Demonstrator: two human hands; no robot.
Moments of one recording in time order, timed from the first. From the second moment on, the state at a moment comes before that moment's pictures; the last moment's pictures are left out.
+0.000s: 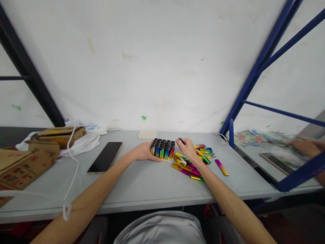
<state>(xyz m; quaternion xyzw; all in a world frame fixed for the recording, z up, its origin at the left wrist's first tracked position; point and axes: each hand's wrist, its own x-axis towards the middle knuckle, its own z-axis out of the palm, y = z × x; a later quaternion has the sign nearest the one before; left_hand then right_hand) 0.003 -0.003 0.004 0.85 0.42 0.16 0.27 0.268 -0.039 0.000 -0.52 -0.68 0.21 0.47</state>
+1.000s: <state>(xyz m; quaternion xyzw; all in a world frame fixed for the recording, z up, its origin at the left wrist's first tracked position) 0.004 -0.005 0.006 0.85 0.43 0.17 0.27 0.271 -0.053 0.014 -0.37 -0.82 0.18 0.40</state>
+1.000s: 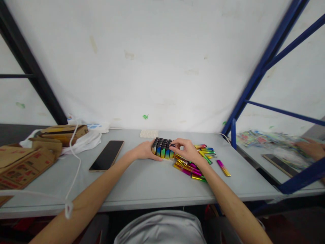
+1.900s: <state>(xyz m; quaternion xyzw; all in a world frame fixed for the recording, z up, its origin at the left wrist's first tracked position) 0.003 -0.002 0.001 0.85 0.44 0.16 0.25 0.278 -0.057 0.022 -0.35 -0.83 0.23 0.37</state>
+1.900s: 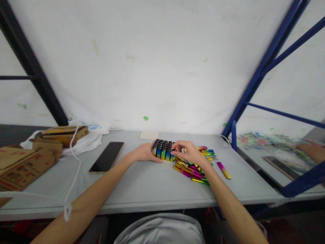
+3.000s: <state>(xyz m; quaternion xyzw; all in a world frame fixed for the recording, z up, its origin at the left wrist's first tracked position) 0.069 0.067 0.005 0.80 0.52 0.17 0.26 0.333 -0.011 -0.021 -0.56 -0.80 0.06 0.19</state>
